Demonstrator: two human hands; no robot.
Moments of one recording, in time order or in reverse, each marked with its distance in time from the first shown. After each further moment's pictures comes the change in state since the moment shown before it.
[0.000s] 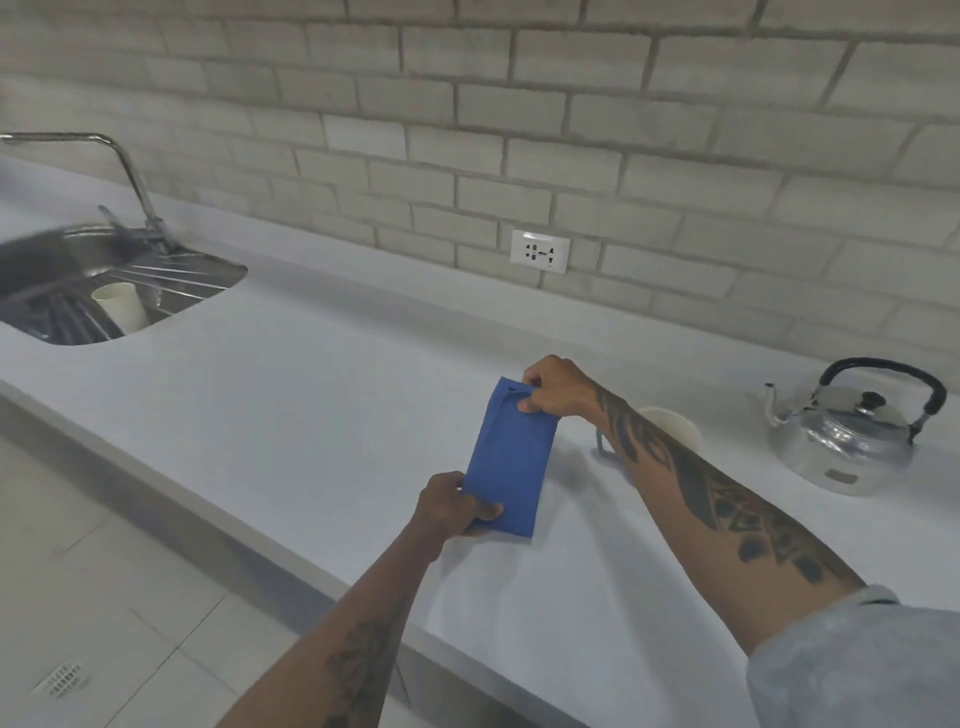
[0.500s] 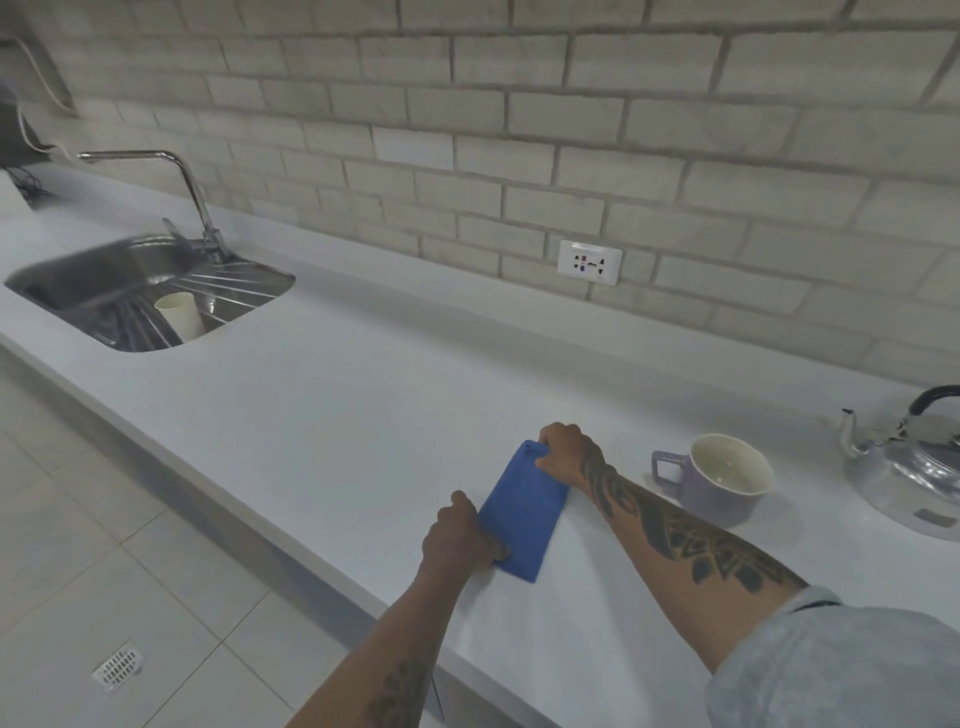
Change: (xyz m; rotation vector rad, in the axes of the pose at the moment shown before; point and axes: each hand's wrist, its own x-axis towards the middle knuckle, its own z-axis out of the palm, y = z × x) left_hand 0.006 -0.007 -0.024 0.591 0.177 -0.140; right_hand 0.040 0.012 0.095 -0.146 -0.017 0.175
